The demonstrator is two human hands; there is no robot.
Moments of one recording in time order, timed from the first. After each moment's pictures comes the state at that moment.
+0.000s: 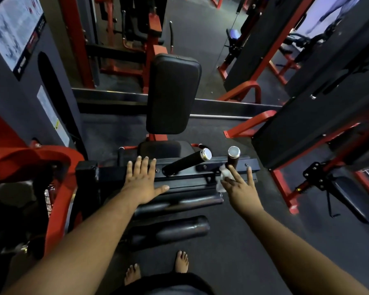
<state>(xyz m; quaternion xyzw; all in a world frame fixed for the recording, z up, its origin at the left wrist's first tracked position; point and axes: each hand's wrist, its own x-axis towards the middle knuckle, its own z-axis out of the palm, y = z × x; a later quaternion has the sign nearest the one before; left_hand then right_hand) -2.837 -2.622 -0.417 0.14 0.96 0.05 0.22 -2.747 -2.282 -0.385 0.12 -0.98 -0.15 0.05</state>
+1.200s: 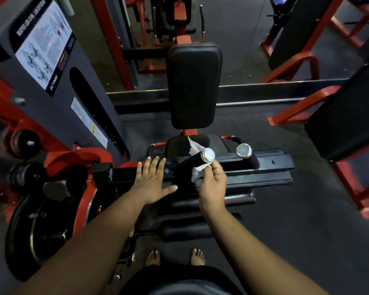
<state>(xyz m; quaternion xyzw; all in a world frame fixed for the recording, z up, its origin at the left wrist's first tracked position) -2.841 -2.612 -0.420 0.09 0.97 0.02 0.24 -2.796 -2.433 -0.374 -0.19 -0.56 0.80 0.11</state>
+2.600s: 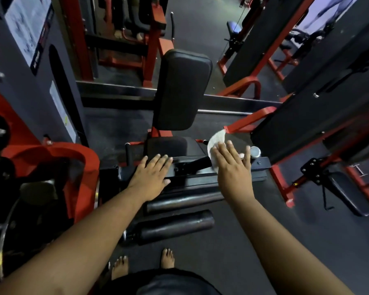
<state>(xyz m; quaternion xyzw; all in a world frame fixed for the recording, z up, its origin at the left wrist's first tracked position) -2.851 -2.678 -0.432 0.31 0.95 0.02 0.07 -2.779 -2.438 -0.312 0.04 -0.99 -0.05 0.16</state>
